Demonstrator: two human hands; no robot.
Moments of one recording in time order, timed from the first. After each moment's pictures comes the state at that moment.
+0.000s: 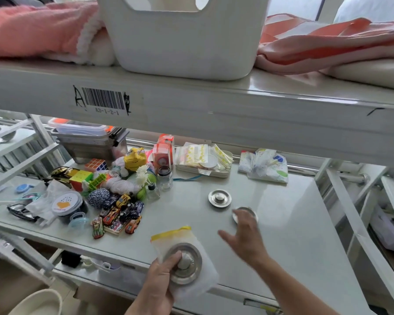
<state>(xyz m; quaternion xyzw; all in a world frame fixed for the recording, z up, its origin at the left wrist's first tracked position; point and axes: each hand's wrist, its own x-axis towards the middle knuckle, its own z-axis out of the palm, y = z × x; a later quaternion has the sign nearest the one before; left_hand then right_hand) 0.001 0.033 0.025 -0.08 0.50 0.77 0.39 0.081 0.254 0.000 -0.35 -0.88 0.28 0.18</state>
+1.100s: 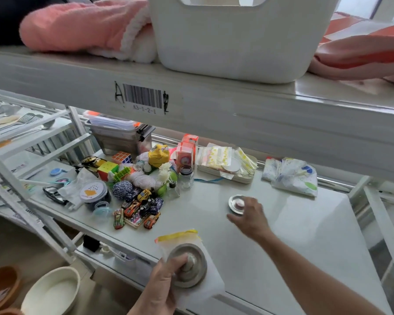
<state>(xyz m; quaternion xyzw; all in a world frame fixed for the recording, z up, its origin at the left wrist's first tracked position) -0.007 0.012 0.030 -0.06 0.46 0.79 0.40 0.004 0.290 0.010 -0.34 -0.89 0.28 0.12</state>
